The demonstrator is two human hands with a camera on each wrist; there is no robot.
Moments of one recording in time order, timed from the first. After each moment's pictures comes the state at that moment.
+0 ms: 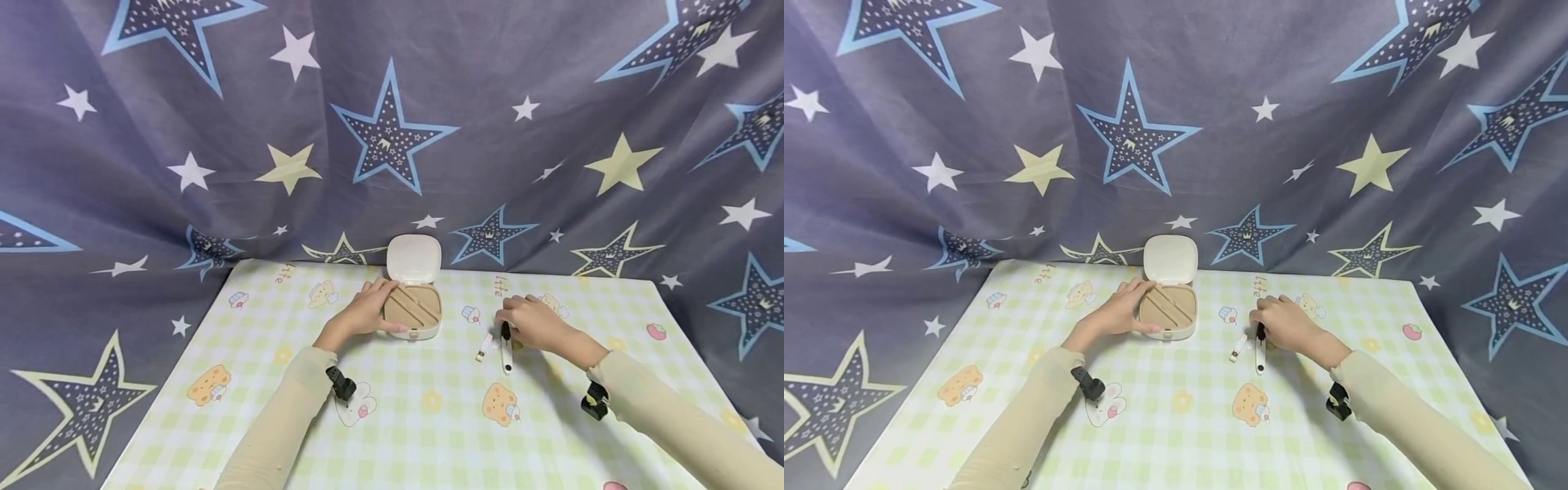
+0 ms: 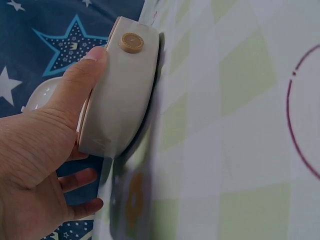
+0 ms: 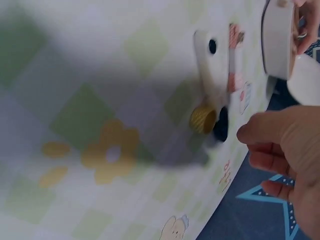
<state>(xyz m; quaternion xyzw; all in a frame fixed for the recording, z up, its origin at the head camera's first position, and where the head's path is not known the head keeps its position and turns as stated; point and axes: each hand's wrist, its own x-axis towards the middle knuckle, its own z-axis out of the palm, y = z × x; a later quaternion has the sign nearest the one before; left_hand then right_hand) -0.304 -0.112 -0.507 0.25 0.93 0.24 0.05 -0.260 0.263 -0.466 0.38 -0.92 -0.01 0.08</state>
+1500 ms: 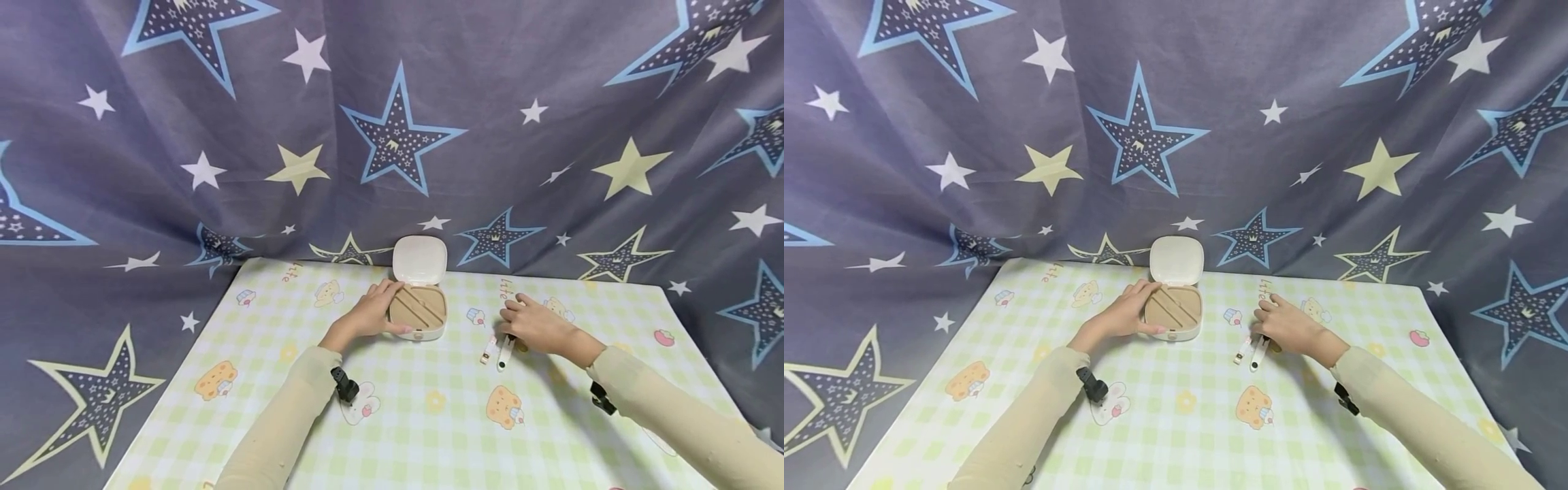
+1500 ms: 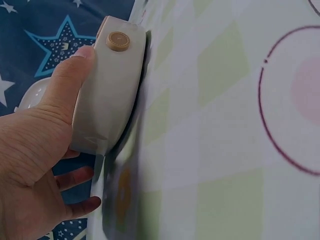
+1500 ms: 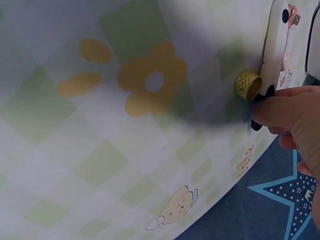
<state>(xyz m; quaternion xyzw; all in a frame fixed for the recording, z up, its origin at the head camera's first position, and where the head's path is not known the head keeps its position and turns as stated) -0.298 -0.113 -0.508 0.26 0.93 0.25 0.05 -0.283 0.272 -0.483 0.52 -0.81 -0.20 0.15</state>
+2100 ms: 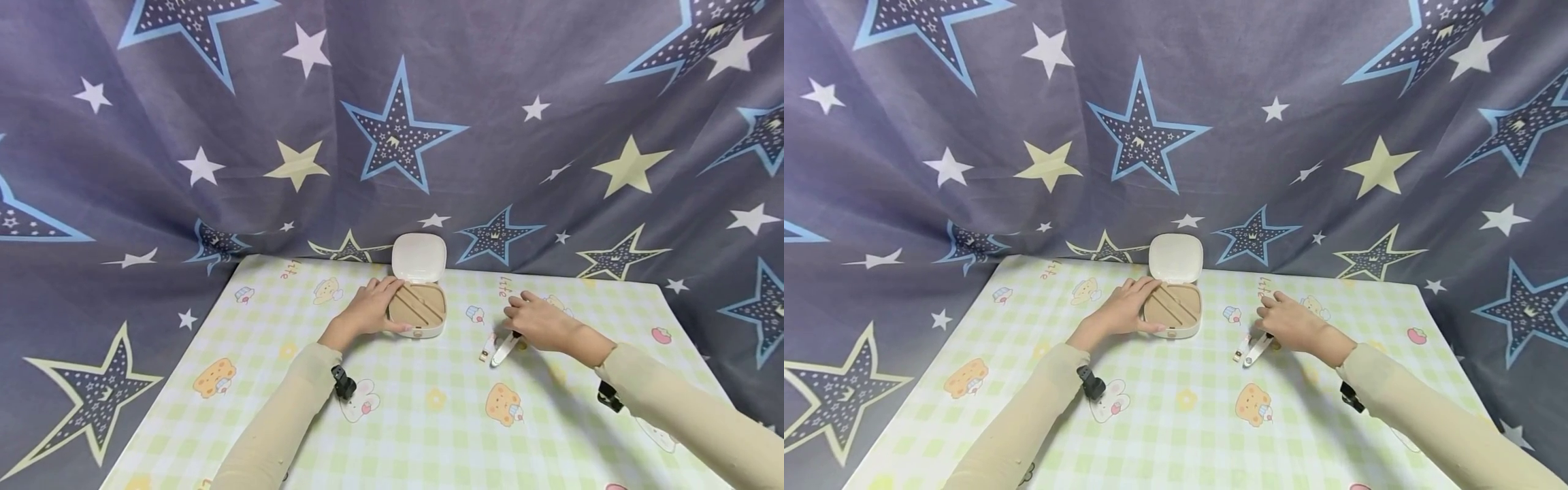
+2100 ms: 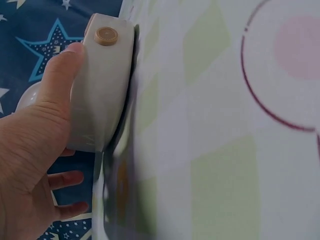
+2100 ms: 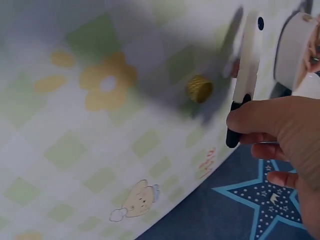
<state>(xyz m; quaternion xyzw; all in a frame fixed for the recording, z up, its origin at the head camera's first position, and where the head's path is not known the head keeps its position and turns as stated) -0.302 -0.112 -0.511 0.26 0.95 0.15 0.01 -0.267 0.264 -0.454 0.50 -0.84 -0.20 0.11</state>
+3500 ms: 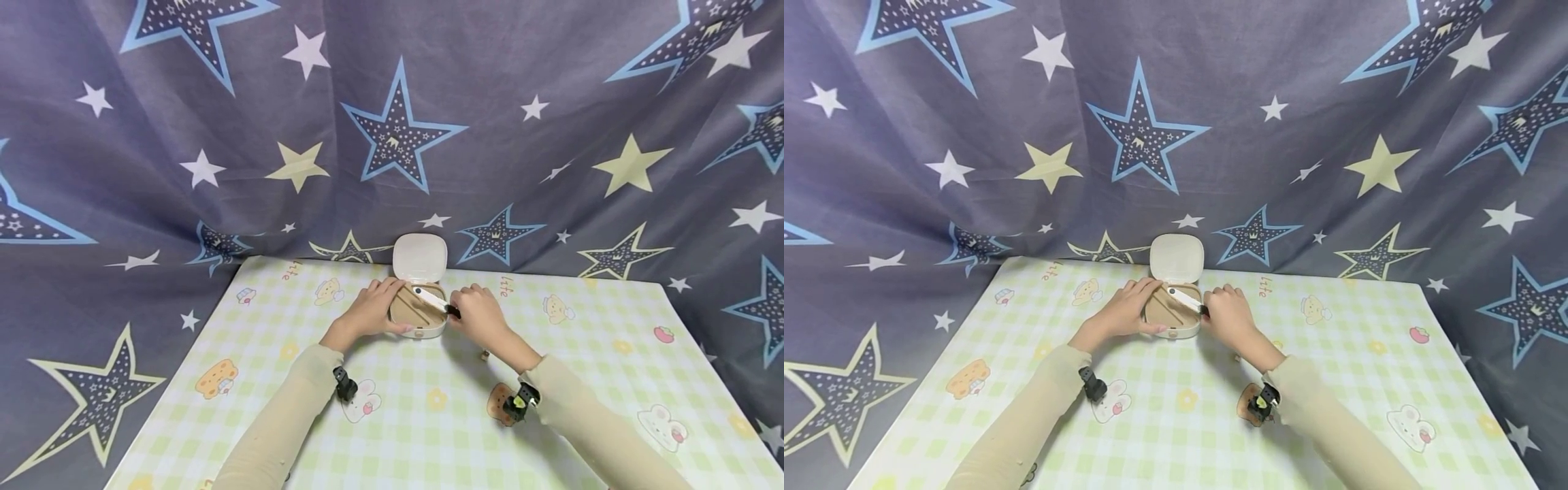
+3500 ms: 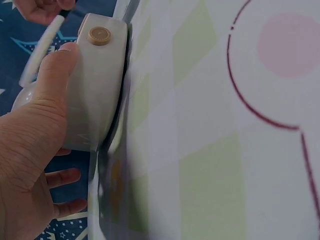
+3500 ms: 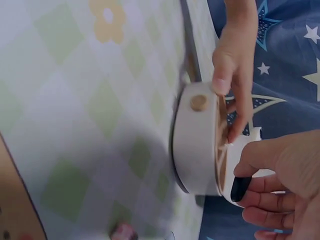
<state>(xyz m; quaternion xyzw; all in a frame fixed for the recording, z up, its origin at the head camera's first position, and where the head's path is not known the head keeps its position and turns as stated) -0.300 -0.111 -0.512 0.27 0.95 0.16 0.00 -0.256 0.144 -0.458 0.26 -0.95 0.10 0.14</state>
